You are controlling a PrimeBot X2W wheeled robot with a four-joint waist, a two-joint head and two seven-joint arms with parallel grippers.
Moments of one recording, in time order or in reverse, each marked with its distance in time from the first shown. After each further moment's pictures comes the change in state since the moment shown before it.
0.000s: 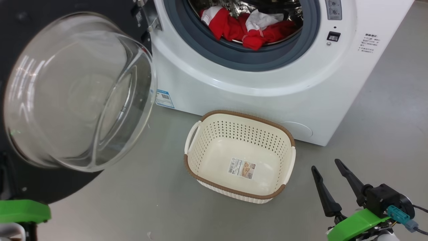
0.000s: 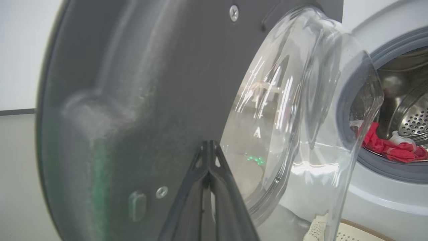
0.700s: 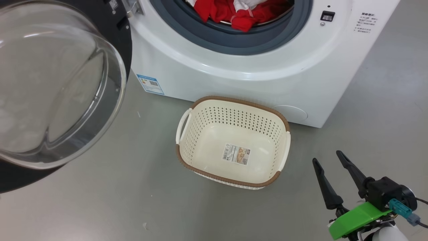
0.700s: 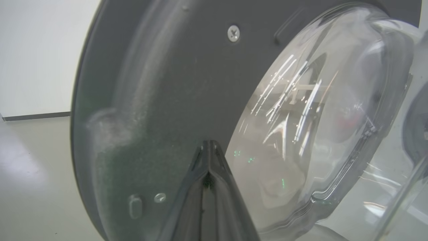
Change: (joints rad) left arm -0.194 0.098 0.172 0.209 0.074 -0.009 -0.002; right arm -0.037 -0.013 0.000 -0.006 -0.008 0.000 0.000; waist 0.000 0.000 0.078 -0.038
